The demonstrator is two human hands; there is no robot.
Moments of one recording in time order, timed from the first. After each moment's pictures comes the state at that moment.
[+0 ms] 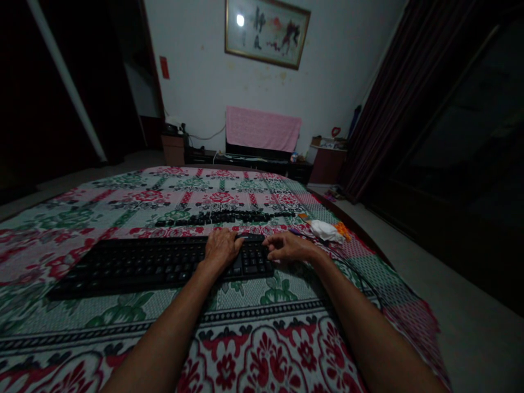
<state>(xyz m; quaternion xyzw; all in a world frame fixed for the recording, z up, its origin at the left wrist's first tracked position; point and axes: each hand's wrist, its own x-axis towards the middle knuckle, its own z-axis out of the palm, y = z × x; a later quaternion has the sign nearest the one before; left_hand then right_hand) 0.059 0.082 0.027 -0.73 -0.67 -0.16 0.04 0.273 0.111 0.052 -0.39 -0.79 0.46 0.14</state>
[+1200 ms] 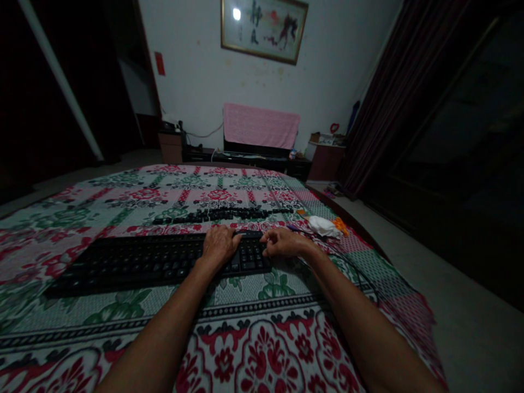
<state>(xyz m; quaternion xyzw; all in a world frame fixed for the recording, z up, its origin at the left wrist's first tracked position) 0.058 0.084 0.027 -0.73 -0.67 -0.14 0.05 0.260 0.105 0.060 -0.48 -0.74 0.45 0.11</state>
